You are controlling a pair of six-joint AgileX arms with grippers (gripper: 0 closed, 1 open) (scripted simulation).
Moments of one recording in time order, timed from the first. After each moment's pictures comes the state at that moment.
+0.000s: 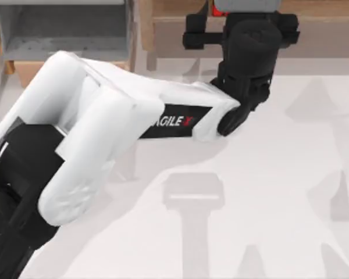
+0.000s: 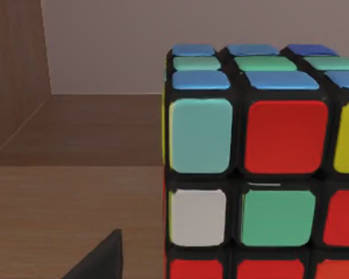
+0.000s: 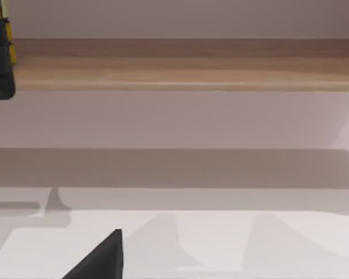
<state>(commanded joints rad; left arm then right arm) -0.81 2.43 1.72 0.72 -0.76 0.01 0.00 0.00 0.00 0.00 0.00 0.00</state>
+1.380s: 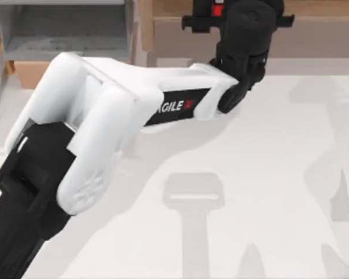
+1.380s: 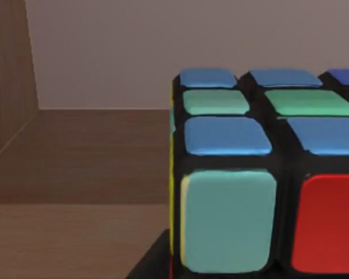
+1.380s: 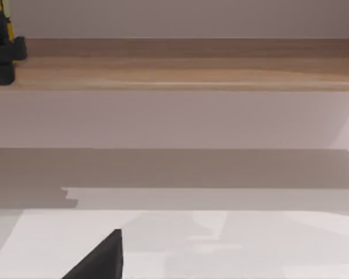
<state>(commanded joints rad) -0.76 2.54 1.92 0.62 -0.71 0.01 0.00 0.00 0.00 0.00 0.00 0.00</state>
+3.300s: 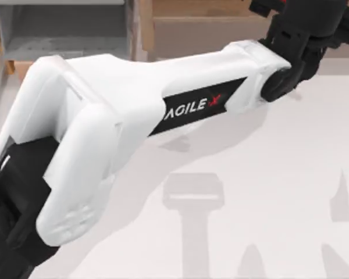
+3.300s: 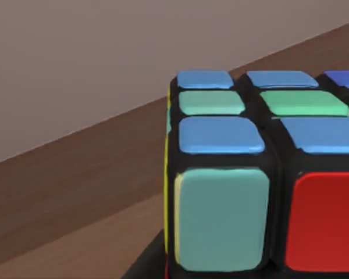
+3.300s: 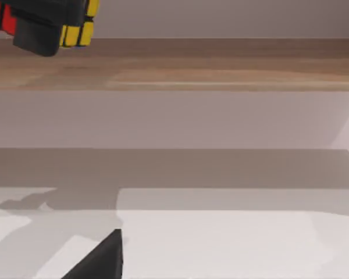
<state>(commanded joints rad) -0.91 2.38 2.00 0.22 -0.53 0.18 0.00 0.00 0.00 0.00 0.00 0.00</state>
